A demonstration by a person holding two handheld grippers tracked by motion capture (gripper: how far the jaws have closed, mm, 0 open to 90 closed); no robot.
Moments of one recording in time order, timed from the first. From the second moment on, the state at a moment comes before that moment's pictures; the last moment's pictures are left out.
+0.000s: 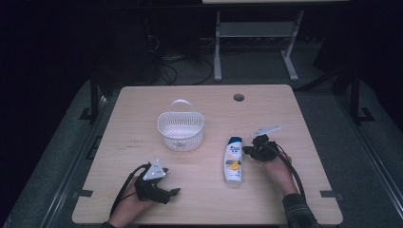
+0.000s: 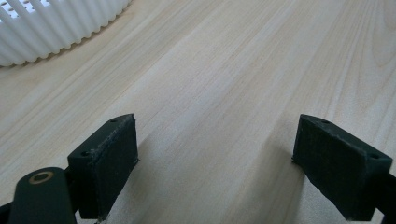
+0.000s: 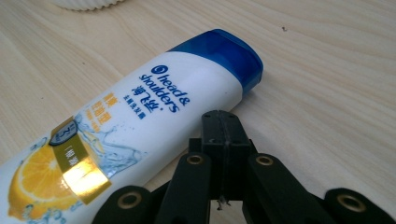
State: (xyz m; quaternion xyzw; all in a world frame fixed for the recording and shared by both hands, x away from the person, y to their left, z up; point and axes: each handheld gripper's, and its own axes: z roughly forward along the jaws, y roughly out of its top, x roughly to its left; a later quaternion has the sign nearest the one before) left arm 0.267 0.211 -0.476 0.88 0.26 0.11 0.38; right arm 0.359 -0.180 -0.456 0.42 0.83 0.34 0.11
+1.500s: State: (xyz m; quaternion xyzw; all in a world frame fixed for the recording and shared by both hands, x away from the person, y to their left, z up) left arm 0.267 0.211 -0.476 0.88 0.26 0.11 0.38; right arm 0.342 -0.127 -0.453 0.33 0.87 0.35 0.07
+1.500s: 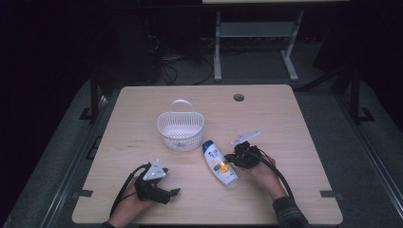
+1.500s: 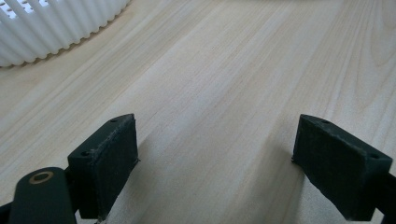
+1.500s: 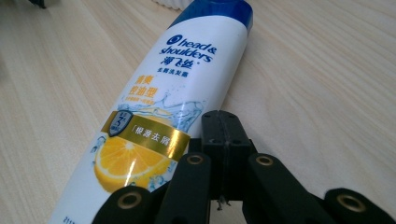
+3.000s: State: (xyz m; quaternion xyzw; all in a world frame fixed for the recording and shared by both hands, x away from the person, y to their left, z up) left arm 0.266 0.211 -0.476 0.88 0.26 0.11 0.38; right arm 0.348 -0.098 -0.410 0.40 0.84 0.37 0.09
